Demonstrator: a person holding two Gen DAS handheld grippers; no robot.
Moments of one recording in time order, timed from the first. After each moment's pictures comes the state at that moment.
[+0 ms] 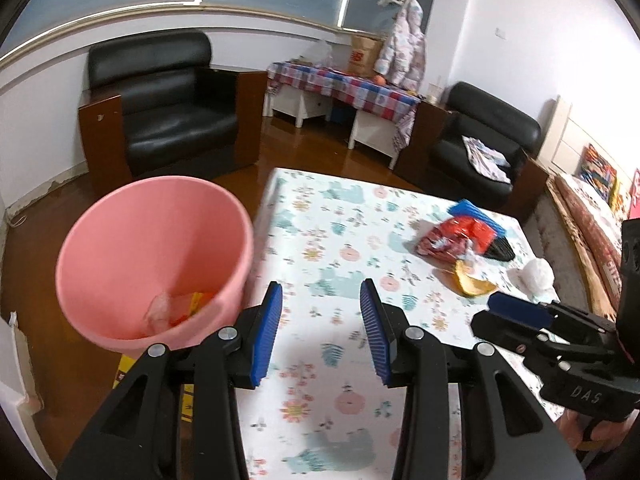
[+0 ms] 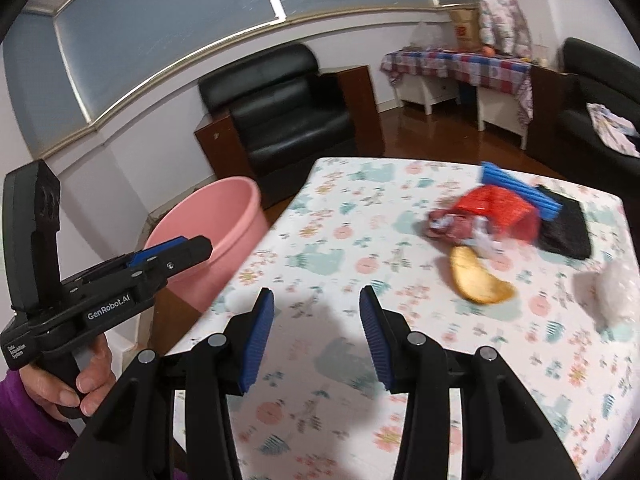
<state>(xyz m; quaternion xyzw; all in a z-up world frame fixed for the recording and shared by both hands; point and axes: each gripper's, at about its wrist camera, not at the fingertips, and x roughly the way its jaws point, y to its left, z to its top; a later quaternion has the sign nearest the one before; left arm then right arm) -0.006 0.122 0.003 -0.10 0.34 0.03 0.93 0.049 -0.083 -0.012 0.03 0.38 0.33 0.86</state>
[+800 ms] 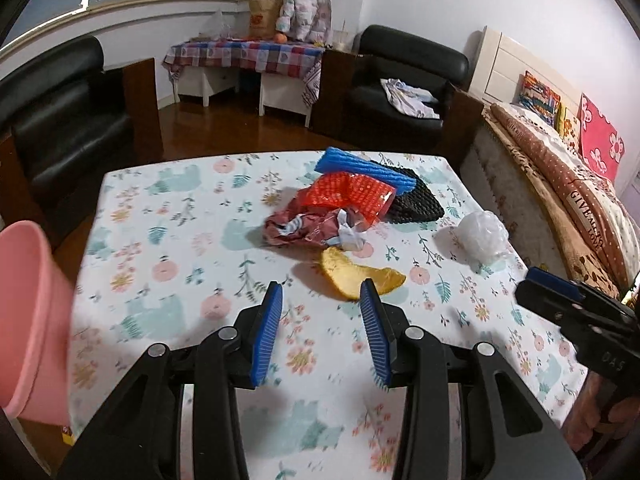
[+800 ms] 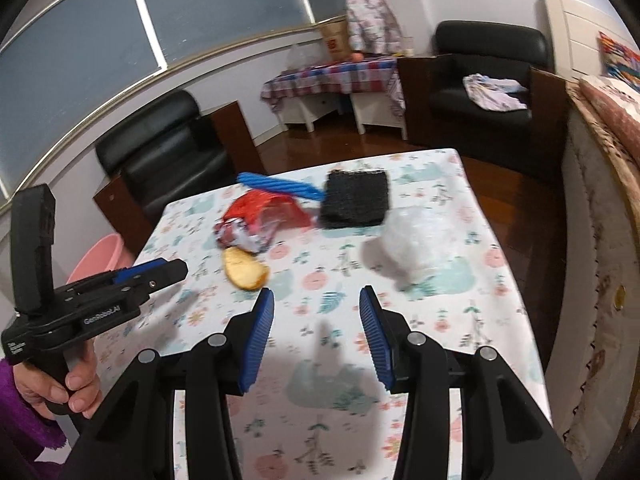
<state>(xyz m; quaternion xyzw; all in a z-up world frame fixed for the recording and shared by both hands) 0.090 -0.004 -0.038 -0.03 0.39 -0.11 0.91 0.069 -0.240 -0.033 0.09 0.37 0.15 0.91</state>
